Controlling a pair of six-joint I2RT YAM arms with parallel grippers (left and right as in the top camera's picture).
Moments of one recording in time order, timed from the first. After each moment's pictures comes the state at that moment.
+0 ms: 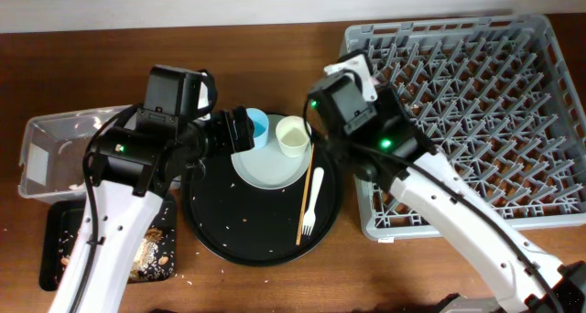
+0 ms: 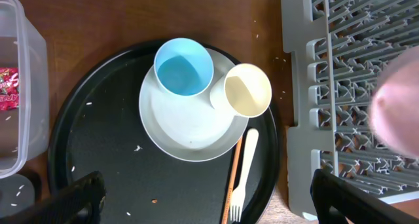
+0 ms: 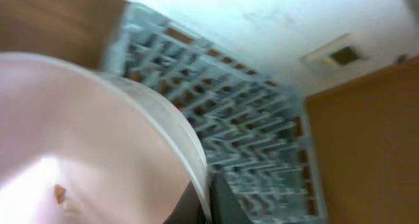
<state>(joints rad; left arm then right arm) -0.28 1.37 1.48 -1.06 0.11 -0.44 0.61 1.54 1.47 -0.80 0.87 -0.06</state>
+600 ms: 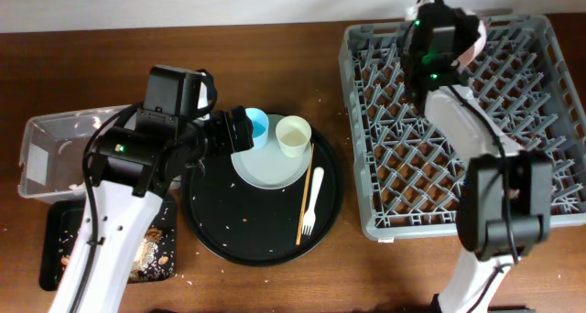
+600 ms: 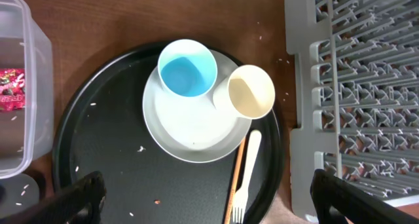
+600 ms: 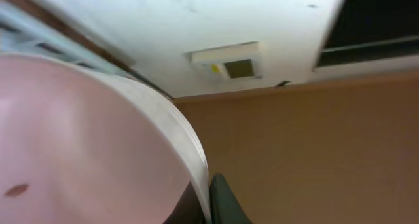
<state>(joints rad) -0.28 1.37 1.48 -1.06 0.10 -0.44 0.07 2.00 1.48 0.23 0.89 -1.12</state>
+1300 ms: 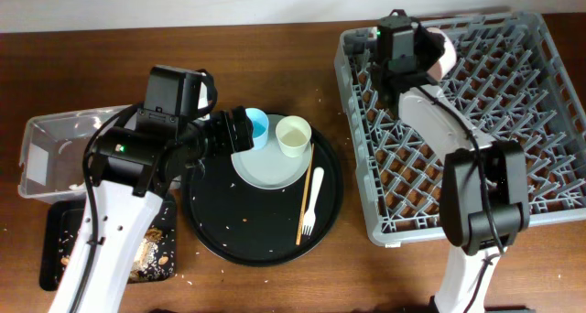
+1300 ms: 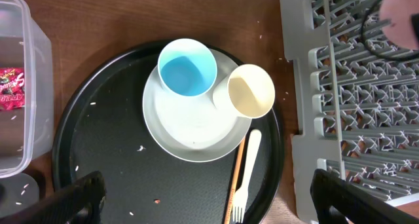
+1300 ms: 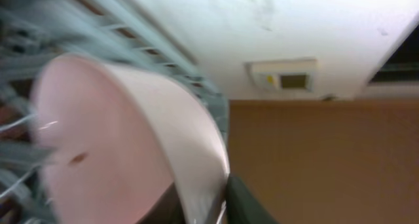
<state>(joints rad) -0.28 1.37 1.48 -1.06 0.10 -0.44 0.20 2.07 1.52 -0.01 0.92 -0.94</state>
